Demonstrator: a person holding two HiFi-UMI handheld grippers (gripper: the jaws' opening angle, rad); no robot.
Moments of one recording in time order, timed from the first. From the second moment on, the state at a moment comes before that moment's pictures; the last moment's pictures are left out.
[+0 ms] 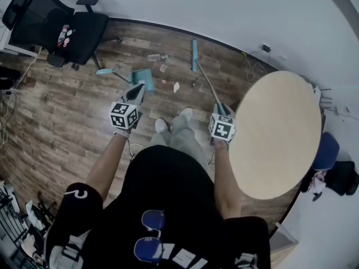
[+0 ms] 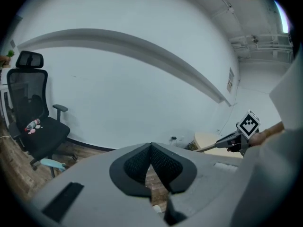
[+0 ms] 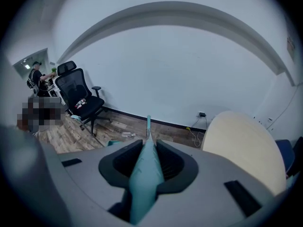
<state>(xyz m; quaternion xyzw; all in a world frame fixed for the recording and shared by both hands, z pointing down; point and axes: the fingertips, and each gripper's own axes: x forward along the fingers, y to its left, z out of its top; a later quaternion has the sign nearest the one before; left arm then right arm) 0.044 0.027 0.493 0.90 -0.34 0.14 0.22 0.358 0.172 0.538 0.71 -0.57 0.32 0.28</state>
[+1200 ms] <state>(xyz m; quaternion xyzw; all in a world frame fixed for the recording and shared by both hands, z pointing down) 0.203 -0.050 0.594 0.89 -0.30 0.20 0.27 0.475 0.174 0.749 0.69 -0.38 0.49 0.38</state>
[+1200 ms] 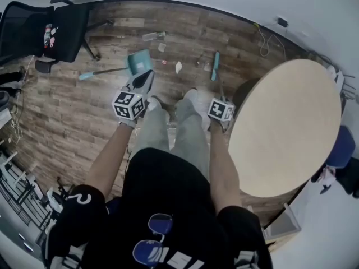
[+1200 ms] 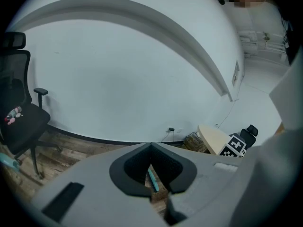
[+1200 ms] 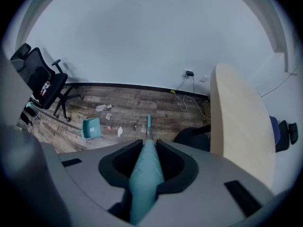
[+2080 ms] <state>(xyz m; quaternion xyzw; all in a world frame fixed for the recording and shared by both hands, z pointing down) 0.010 -0.099 0.649 0.89 -0.28 0.21 0.28 0.257 0.131 0.790 0.66 -0.38 0.52 0.38</state>
